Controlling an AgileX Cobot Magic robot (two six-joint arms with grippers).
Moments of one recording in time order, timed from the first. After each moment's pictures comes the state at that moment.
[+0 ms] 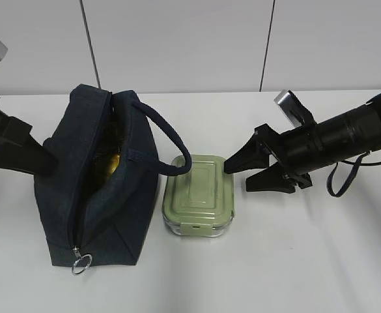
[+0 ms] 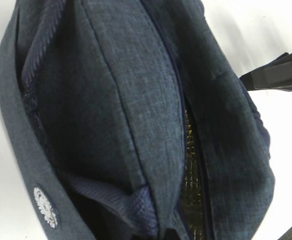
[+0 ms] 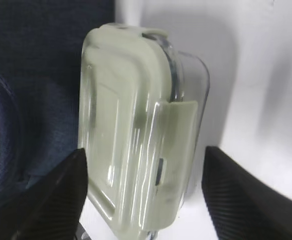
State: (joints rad) left arm -0.10 1.38 -0.92 -0.68 0.93 0.59; right arm 0.04 2.03 -1.14 1.31 0.96 -0.94
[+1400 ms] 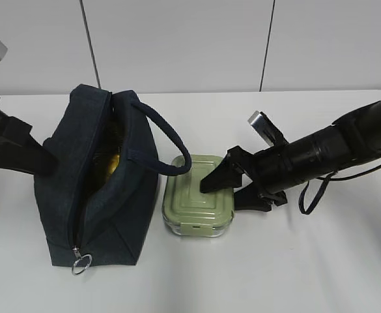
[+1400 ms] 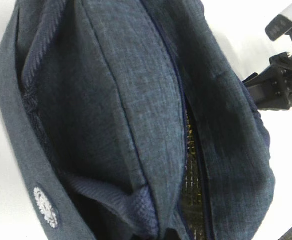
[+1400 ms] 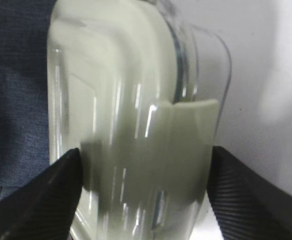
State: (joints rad) left arm -0.10 1.38 -0.92 -0.68 0.93 0.59; right arm 0.14 2.12 -1.14 1.40 0.90 -0.99
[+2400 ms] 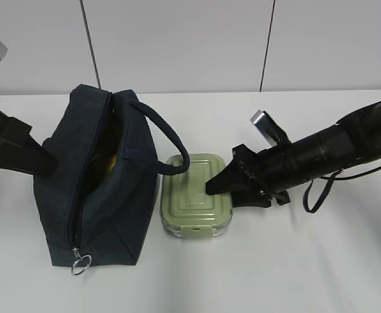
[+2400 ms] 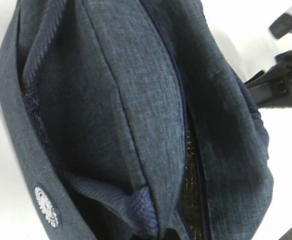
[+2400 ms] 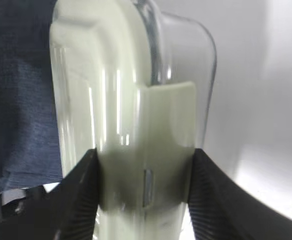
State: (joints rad) left arm -0.10 1.38 -0.92 -0.68 0.93 0.59; right arm 0.09 2.10 -1.14 1.36 0.95 -1.00
